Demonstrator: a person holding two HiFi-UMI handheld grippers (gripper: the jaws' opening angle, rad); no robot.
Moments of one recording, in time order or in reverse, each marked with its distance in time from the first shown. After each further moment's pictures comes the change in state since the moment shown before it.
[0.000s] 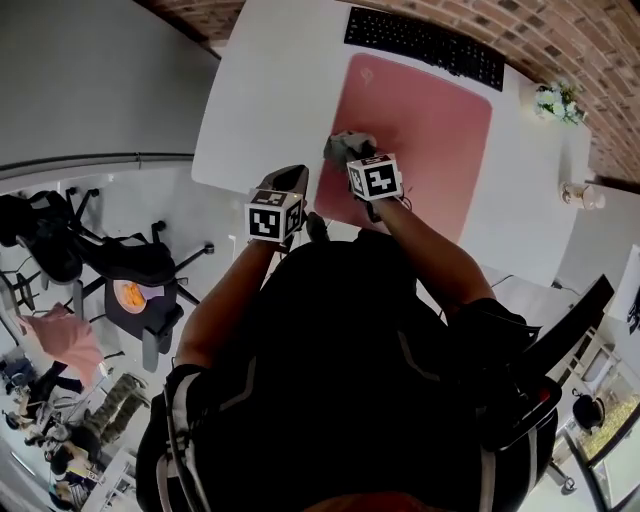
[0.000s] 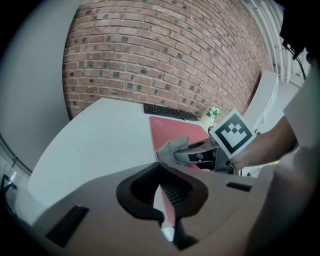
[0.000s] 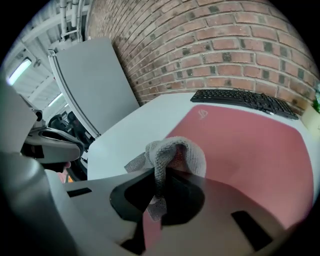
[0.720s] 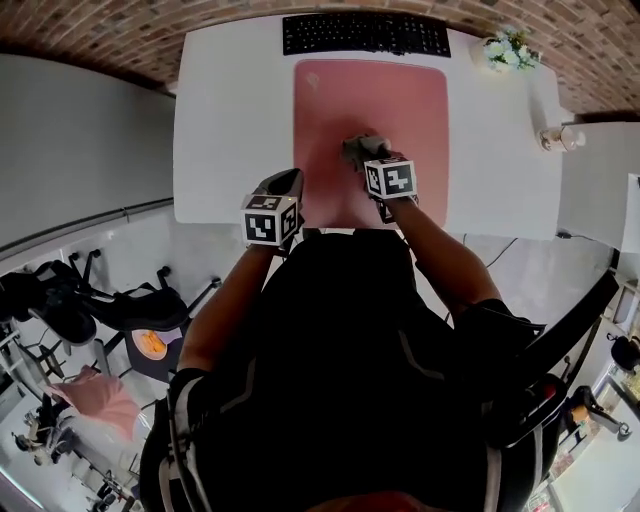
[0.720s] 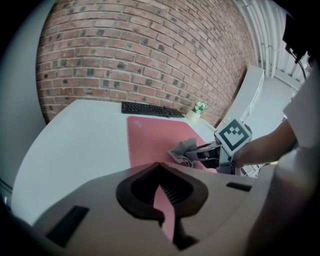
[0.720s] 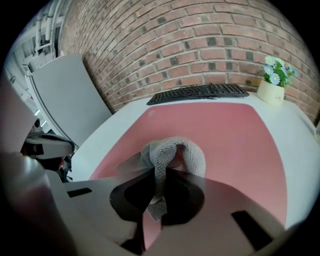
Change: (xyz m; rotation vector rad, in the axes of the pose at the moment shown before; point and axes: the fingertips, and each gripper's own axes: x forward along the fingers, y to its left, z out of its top) left arm 0.035 -0.048 0.016 0.107 0.039 -0.133; right arm -0.062 -0.097 -0.044 0.232 -0.059 -0.177
